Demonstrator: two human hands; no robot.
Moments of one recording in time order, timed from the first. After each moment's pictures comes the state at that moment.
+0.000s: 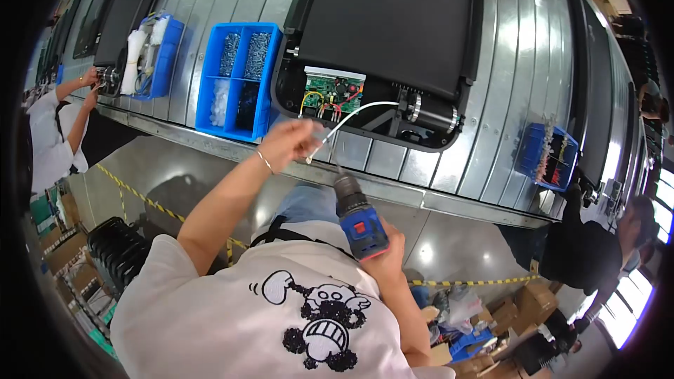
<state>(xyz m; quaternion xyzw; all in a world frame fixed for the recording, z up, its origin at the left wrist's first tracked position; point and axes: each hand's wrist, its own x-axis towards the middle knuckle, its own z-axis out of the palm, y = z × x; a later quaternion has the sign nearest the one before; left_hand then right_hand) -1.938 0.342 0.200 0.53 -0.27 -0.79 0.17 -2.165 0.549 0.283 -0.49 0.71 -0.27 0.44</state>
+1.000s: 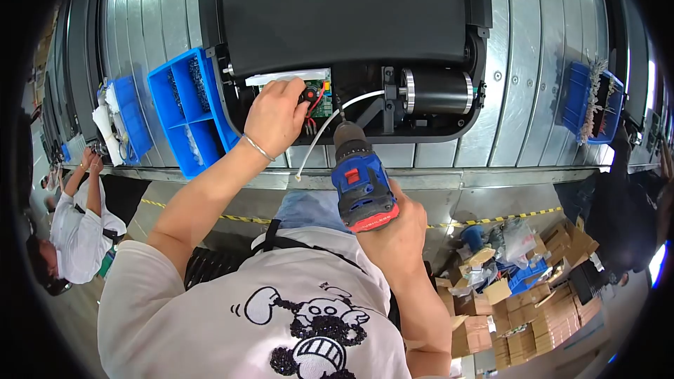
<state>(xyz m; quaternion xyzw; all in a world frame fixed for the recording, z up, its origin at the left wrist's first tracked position) -2.021 0.240 0.175 0.41 -0.87 -0.26 0.00 -2.189 0.407 0.286 -0.34 0.80 -0.17 0.46</state>
